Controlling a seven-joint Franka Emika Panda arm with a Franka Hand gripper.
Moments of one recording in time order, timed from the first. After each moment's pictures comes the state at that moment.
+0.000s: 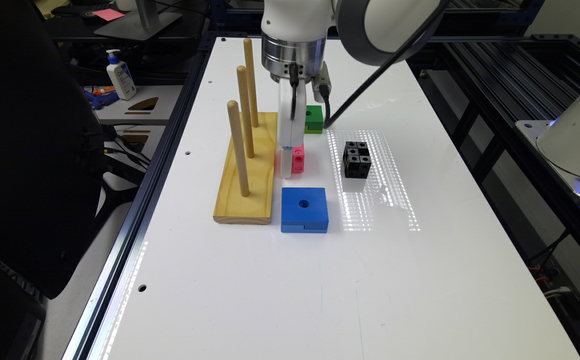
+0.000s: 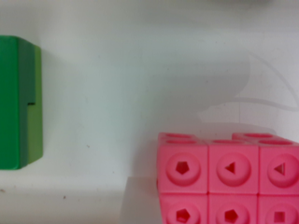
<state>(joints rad) 0.00 0.44 0.04 -2.20 0.00 2.68 0.80</state>
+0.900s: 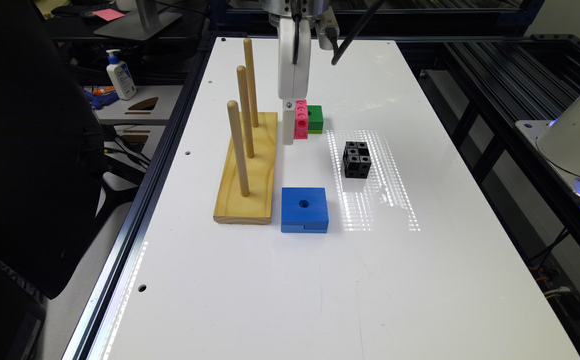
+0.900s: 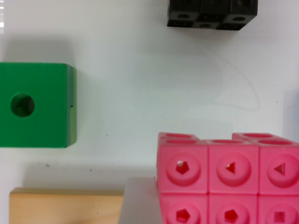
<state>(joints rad) 0.00 0.28 0.04 -2.21 0.00 2.52 0.80</state>
